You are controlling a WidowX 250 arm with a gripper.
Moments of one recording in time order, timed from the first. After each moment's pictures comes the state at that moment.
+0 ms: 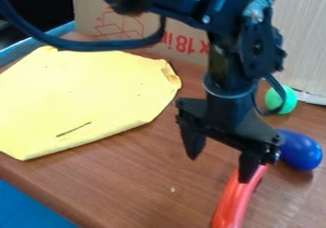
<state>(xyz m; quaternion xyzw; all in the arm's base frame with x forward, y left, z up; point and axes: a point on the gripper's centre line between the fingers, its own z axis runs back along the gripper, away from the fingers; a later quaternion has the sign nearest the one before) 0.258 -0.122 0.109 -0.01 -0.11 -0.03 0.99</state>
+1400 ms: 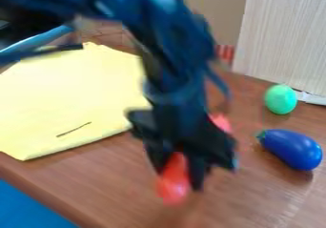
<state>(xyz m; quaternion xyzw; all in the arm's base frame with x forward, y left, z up) 0.215 -0.086 0.136 -0.06 -0.12 0.02 0.99</state>
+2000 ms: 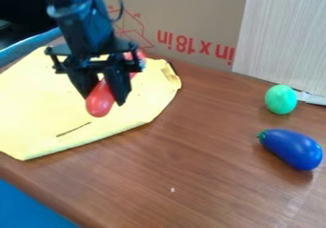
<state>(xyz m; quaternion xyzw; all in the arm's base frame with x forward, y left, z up) 0.251 0.045 0.142 -0.06 -0.10 0.17 0.98</state>
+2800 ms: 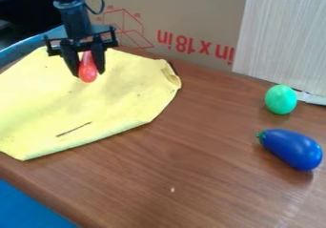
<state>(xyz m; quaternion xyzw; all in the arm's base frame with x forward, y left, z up) 0.332 0.147 0.109 -0.02 -0.09 0.35 0.93</state>
